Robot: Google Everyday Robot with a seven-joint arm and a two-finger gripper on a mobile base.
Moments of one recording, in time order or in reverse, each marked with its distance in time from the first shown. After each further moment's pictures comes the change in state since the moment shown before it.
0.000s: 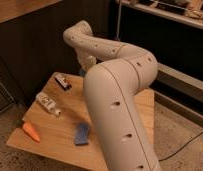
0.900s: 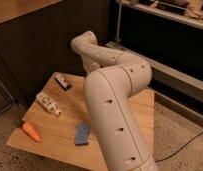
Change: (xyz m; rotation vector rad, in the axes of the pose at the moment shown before) arm 0.003 -0.018 0.076 0.044 0.091 0.027
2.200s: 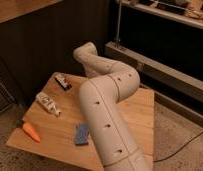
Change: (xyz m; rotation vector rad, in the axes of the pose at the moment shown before) arm -0.001 -0.002 0.063 0.093 0.080 -0.018
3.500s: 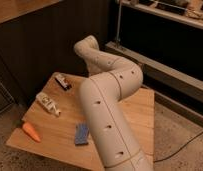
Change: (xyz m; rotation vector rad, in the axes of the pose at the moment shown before) arm -0.014 -0.031 -0.042 -0.019 -0.067 0.098
